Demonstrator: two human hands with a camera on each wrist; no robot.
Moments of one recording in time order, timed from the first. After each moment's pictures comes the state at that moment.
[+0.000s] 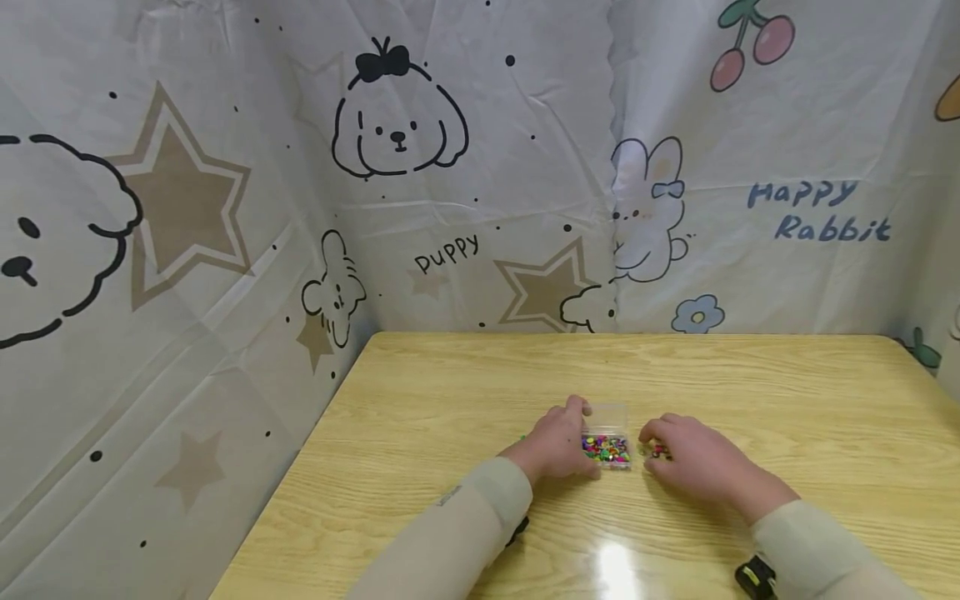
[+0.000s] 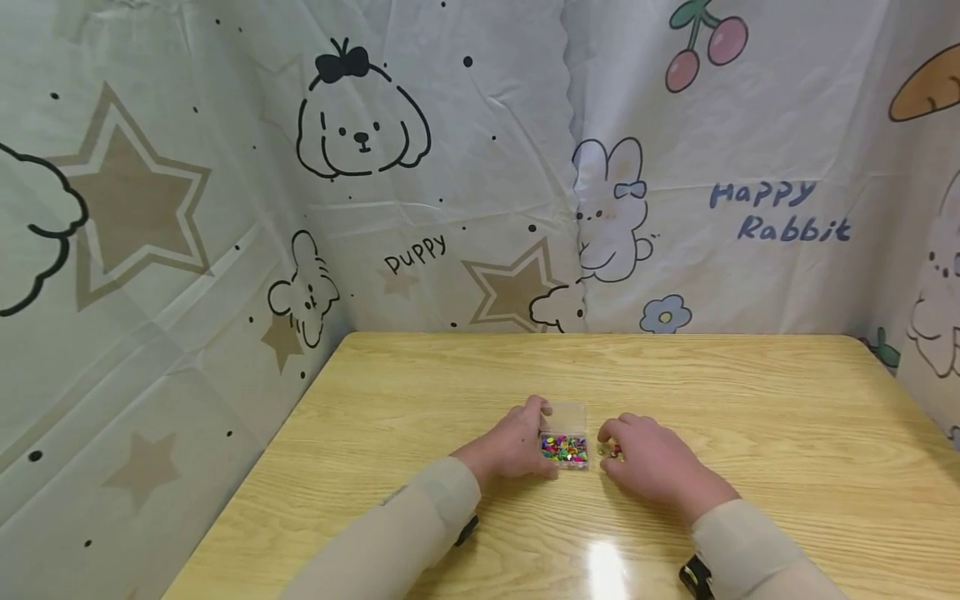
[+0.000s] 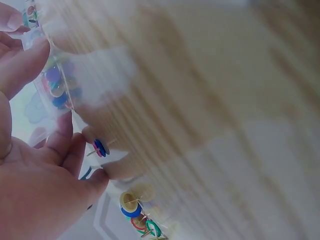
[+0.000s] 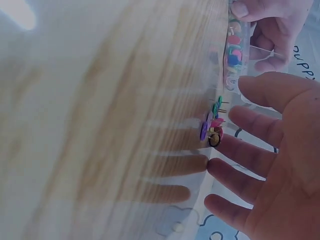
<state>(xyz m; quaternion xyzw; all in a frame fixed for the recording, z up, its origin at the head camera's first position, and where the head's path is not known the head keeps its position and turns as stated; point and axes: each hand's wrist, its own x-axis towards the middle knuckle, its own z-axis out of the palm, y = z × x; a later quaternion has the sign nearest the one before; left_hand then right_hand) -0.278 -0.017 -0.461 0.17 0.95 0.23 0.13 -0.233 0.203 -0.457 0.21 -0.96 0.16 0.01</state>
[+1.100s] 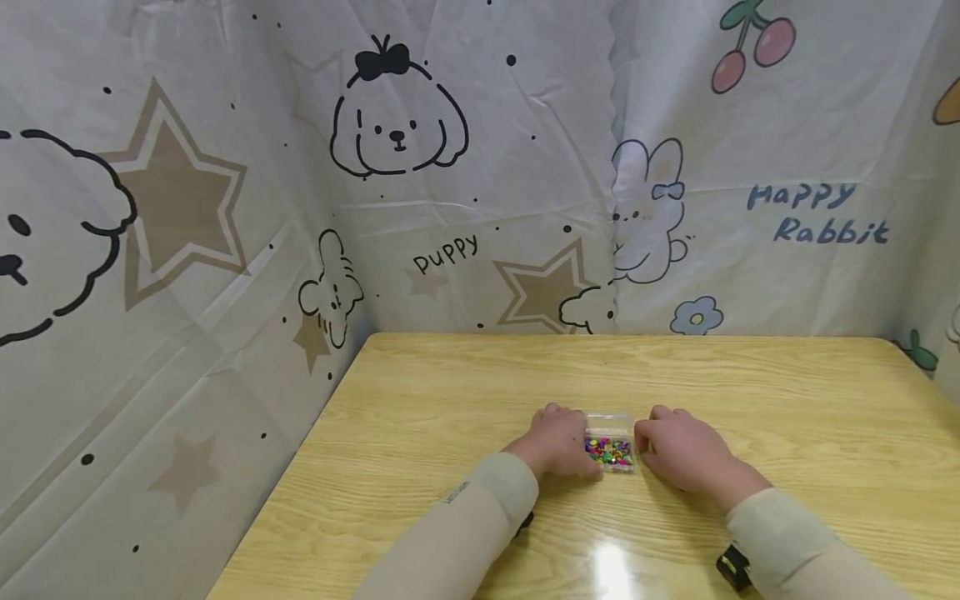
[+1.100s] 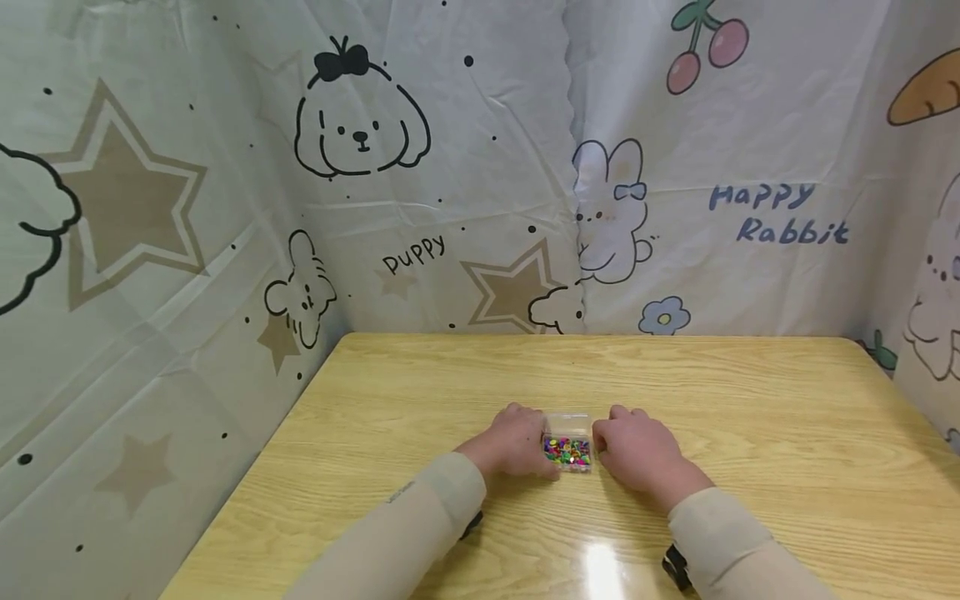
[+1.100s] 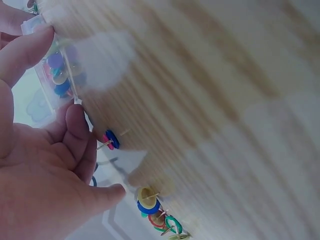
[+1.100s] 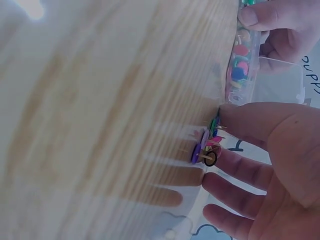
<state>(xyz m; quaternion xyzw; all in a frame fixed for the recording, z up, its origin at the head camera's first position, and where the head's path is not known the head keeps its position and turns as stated) -0.282 -0.014 -0.454 0.24 0.96 0.07 0.11 -0.242 0.188 -0.453 0.21 -0.97 0.08 0.02</state>
